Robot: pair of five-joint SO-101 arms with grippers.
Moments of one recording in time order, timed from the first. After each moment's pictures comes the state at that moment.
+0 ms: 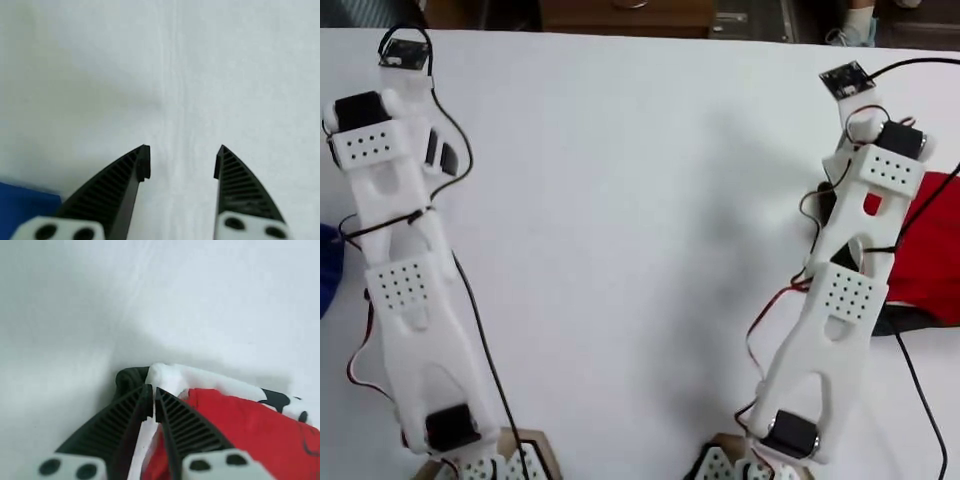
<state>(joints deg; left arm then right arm) -25.8 61.7 -81.9 101.2 -18.8 18.7 68.8 -86.2 91.5 44.6</state>
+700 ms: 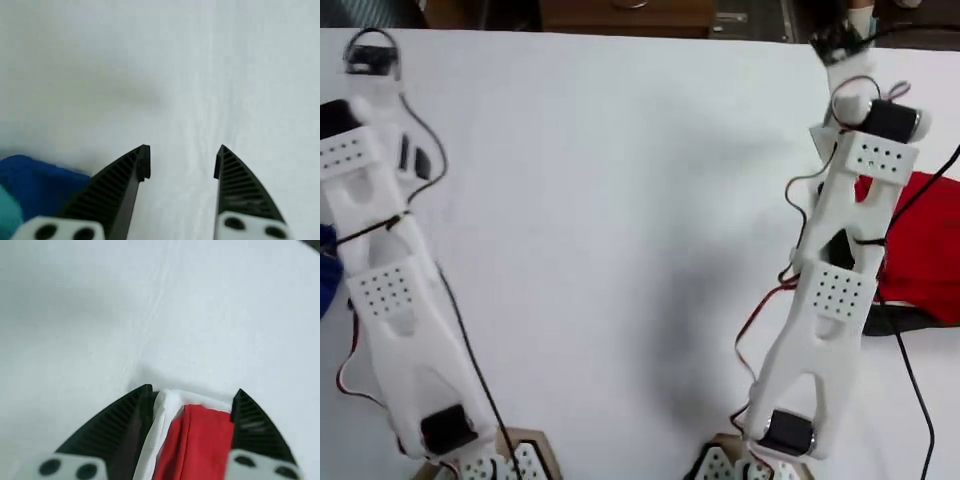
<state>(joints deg) -33.0 61.8 -84.8 101.2 -19.1 12.7 59.3 -93.1 97.8 39.7</state>
